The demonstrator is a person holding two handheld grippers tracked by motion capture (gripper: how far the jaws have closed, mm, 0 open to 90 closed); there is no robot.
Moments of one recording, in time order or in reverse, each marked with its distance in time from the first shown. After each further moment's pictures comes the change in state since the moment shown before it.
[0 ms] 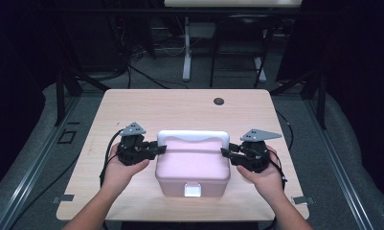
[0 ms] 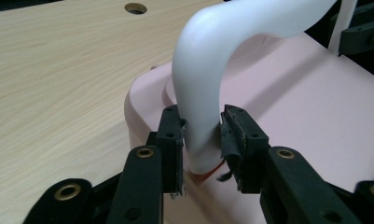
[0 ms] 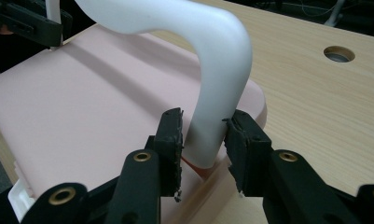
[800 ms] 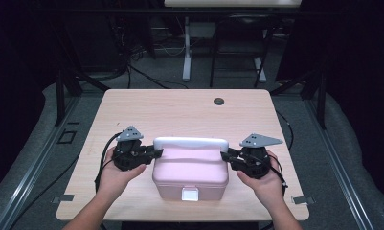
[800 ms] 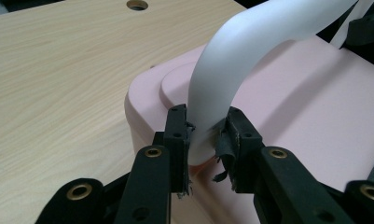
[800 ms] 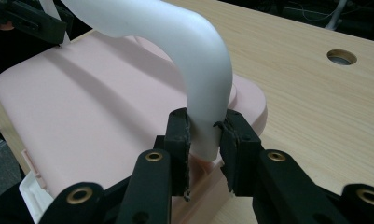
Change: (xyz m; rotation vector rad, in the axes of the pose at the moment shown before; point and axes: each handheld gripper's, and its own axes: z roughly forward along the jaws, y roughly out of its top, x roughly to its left) left arm -0.010 -0.003 -0.016 0.013 0.024 0.024; right arm 0.015 -0.002 -0.011 -0.004 0.001 -0.015
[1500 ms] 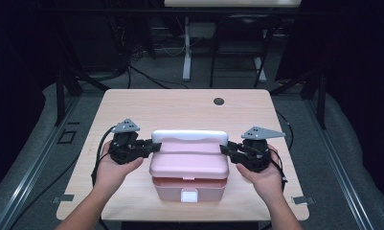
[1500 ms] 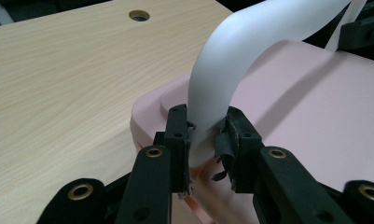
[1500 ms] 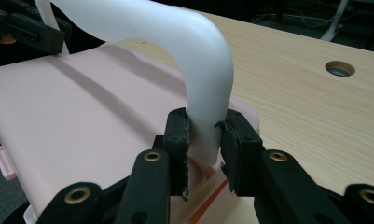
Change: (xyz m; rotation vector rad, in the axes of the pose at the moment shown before) left arm 0.004 0.017 -0.010 -0.007 -0.012 -0.020; right arm -0.004 0.016 -0.002 -0.036 0.013 0.039
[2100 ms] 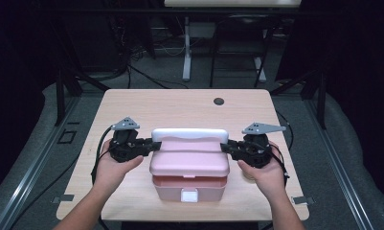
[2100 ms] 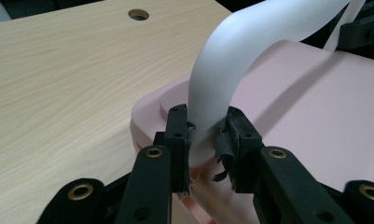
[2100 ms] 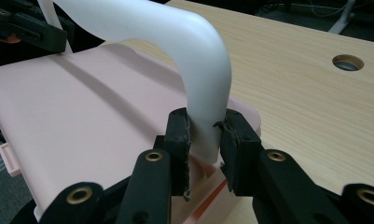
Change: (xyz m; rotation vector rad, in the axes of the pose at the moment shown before) left arm 0.001 0.004 0.000 0.007 -0.003 -0.013; right arm -0.006 0.009 0.000 0.034 0.029 0.021
